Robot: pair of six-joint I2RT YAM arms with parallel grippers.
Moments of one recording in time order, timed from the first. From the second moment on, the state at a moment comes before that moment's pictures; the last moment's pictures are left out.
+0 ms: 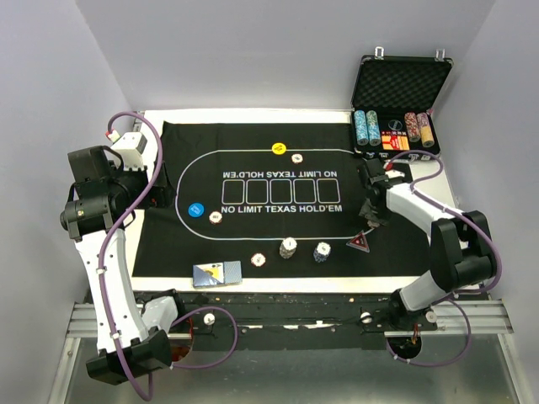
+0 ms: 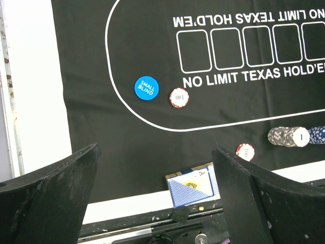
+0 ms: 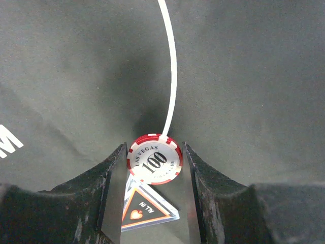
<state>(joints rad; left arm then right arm) 0.31 0.99 1.35 -1.09 0.46 0.15 0.27 1.56 0.94 -0.67 0.43 0.67</state>
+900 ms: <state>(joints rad) 0.31 0.99 1.34 -1.08 0.47 0.15 0.45 1.37 1.01 -0.69 0.44 0.71</state>
